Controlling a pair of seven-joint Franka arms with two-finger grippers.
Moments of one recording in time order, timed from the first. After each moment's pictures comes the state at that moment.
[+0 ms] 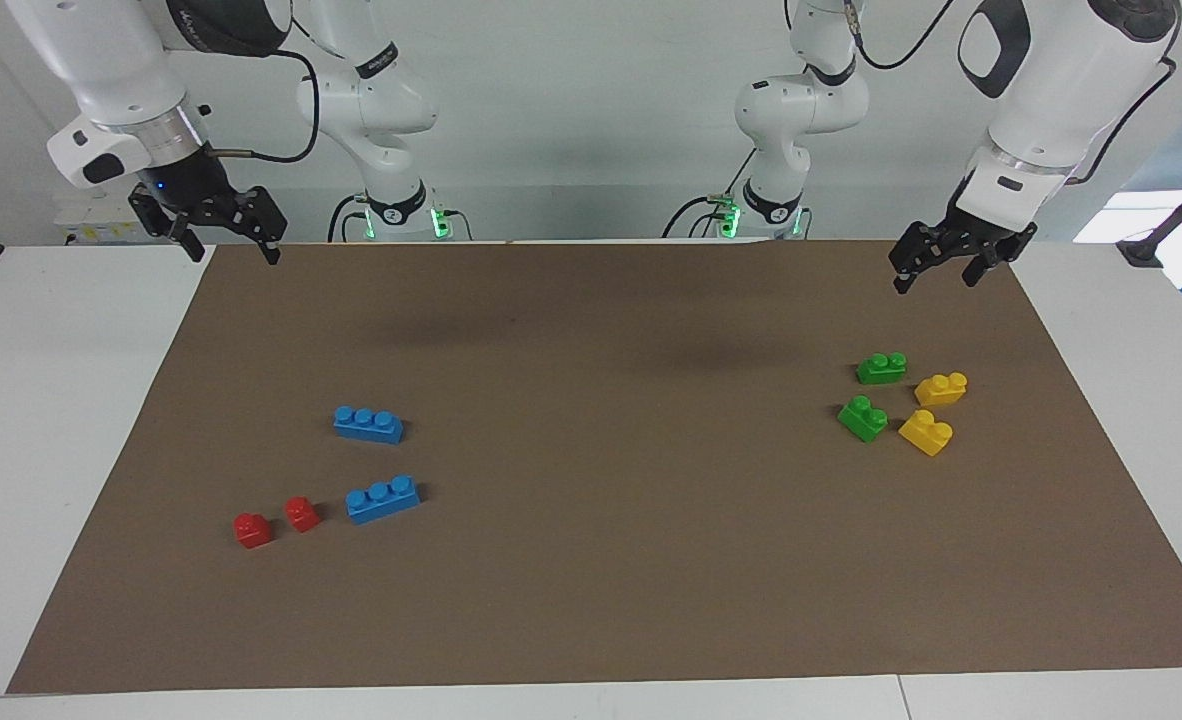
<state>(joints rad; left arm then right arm) 0.06 -0.04 -0.13 -1.67 0.00 1.63 -0.10 -0.04 -0.15 -0.05 -1.78 -0.01 1.62 -0.01</state>
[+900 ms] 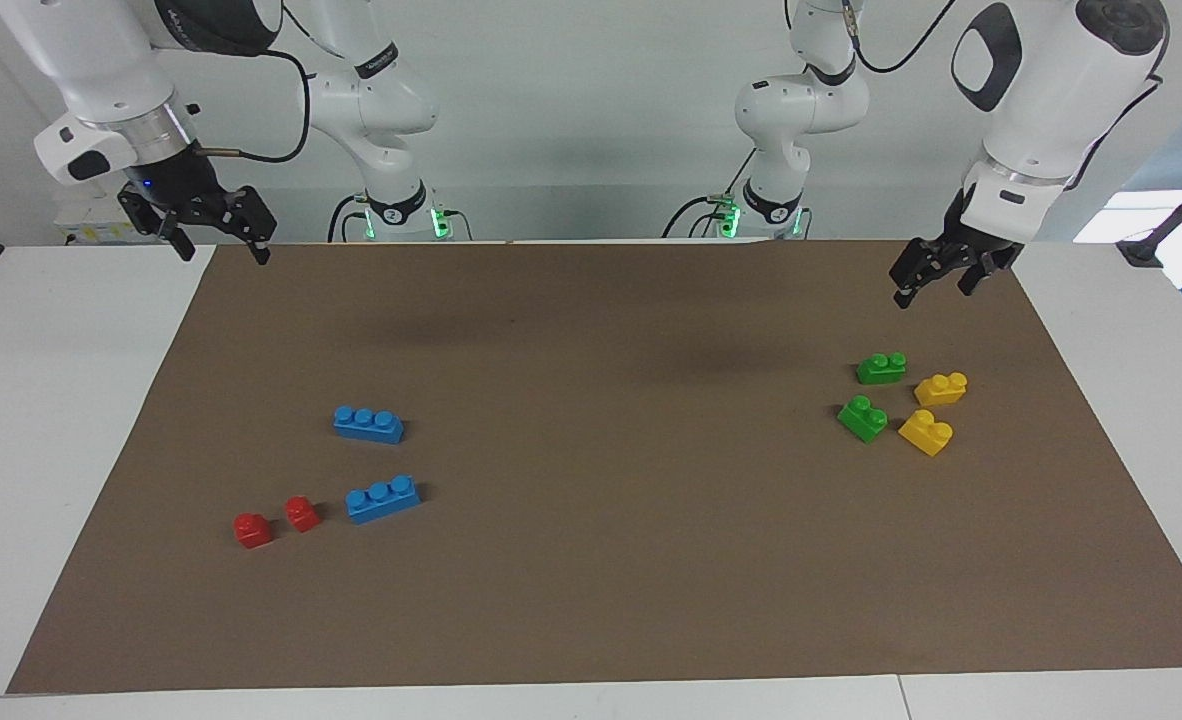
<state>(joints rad) 0.06 -0.05 -0.13 -1.77 0.00 1.77 -0.30 -0.06 -0.15 -0.05 -1.78 -0.01 1.63 -0.01</state>
